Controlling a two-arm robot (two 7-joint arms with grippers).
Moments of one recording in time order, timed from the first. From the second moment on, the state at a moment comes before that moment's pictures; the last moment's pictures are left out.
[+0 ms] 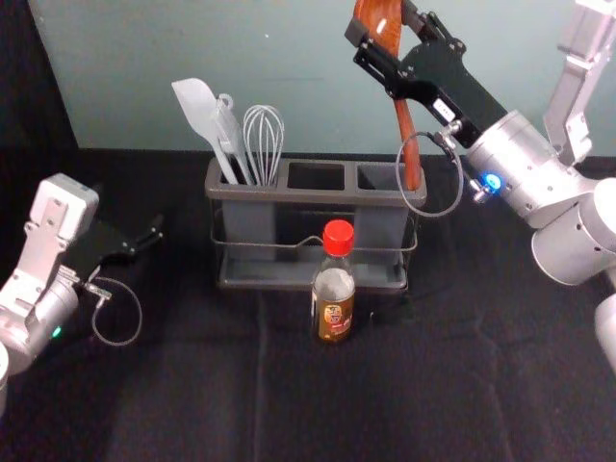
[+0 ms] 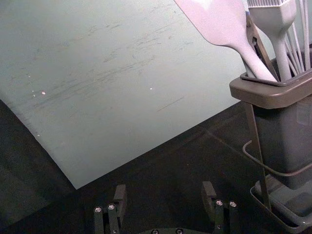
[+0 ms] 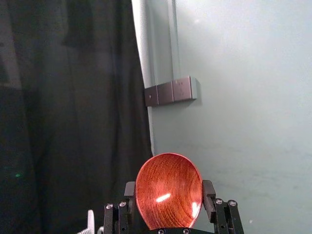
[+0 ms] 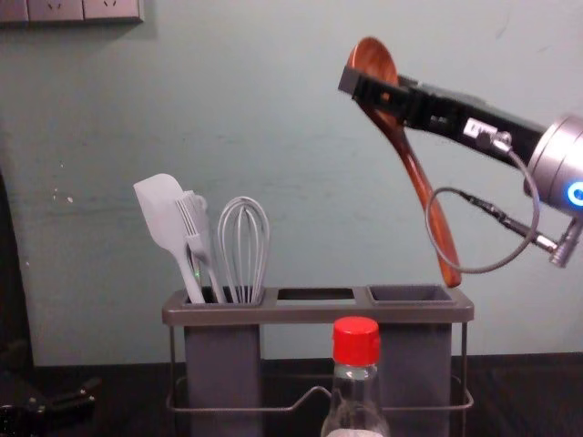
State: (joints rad) left arm -0.20 0.60 0.45 -1.41 -0.25 -0.12 0.03; right arm 0.48 0.25 -0.33 -1.37 0.55 -0.15 0.50
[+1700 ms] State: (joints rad) left arm -0.20 0.60 0.45 -1.41 -0.25 -0.12 0.03; right arm 0.52 0.24 -0.38 -1.10 0.62 -0.23 0.68
